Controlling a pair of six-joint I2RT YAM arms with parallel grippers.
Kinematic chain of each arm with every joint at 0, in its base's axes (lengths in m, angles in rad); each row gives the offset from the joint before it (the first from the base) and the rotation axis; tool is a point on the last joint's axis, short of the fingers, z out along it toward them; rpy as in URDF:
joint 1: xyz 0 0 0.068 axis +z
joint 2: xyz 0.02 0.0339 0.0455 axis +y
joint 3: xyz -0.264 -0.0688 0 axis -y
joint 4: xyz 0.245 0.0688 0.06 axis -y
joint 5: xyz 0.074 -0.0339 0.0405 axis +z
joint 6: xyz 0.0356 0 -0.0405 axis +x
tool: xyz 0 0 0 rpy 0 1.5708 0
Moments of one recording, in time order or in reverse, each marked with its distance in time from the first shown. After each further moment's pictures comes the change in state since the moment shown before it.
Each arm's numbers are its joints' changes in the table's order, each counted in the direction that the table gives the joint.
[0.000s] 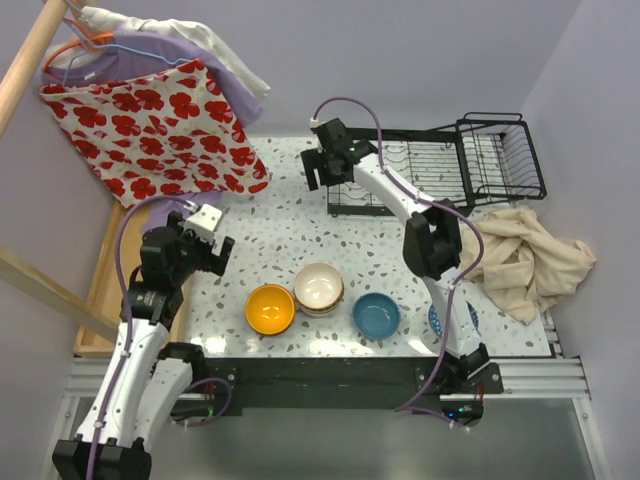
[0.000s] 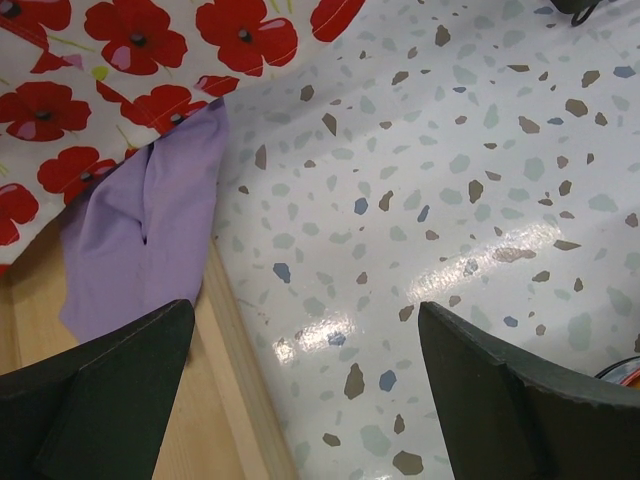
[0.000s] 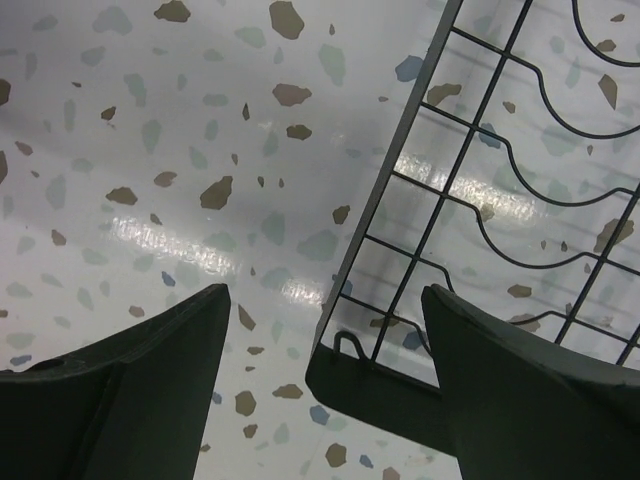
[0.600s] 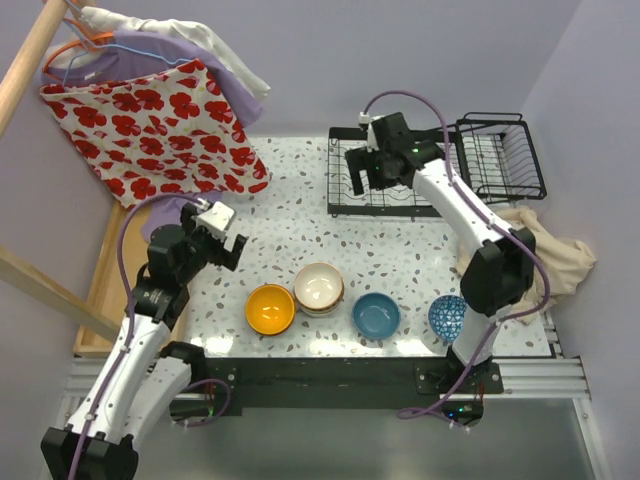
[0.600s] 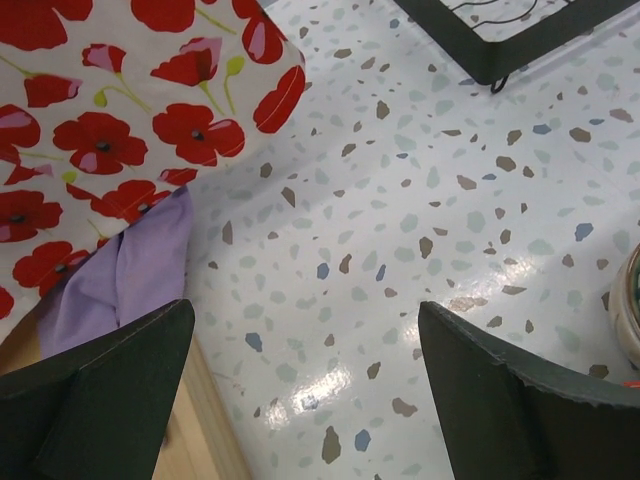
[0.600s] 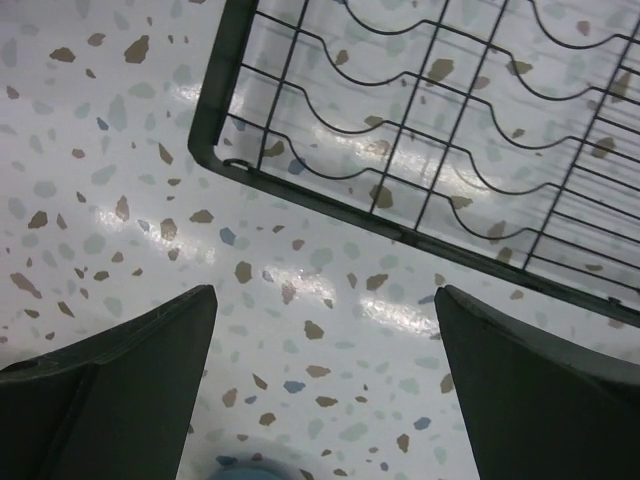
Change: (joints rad) left arm -0.113 0.030 -0.004 0.148 -0.035 -0.018; right arm -0.125 -0.526 -0.446 -0.072 0.032 -0.094
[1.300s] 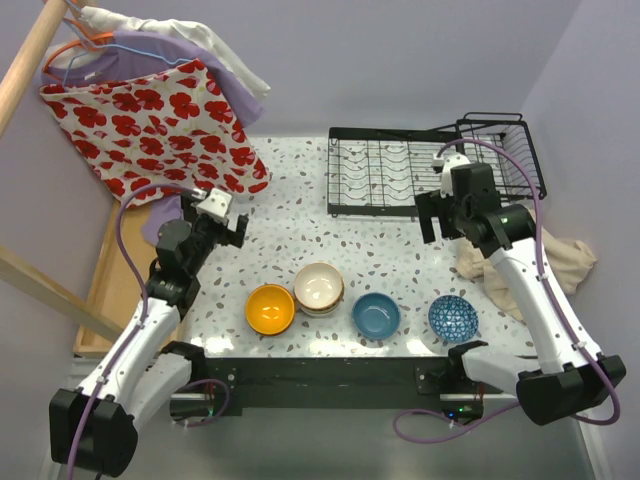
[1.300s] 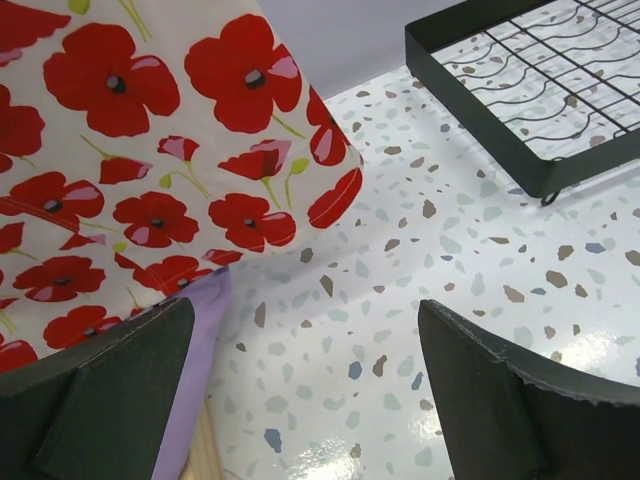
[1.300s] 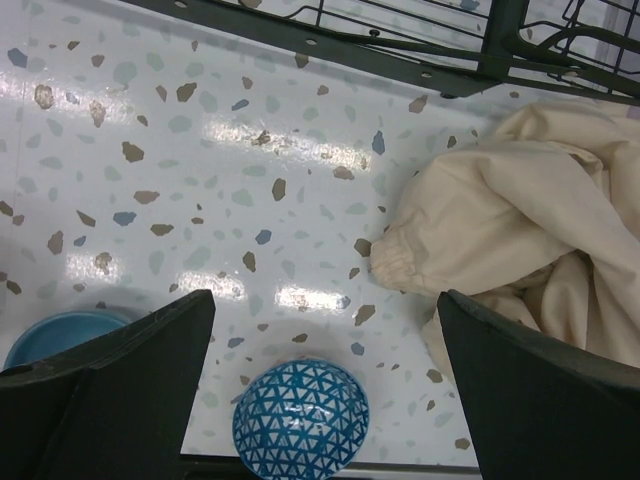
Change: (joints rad) left arm -0.010 0.152 -0.084 0.444 0.101 -0.054; right arm -0.155 -0.661 -0.468 -0.163 -0.139 -0.153
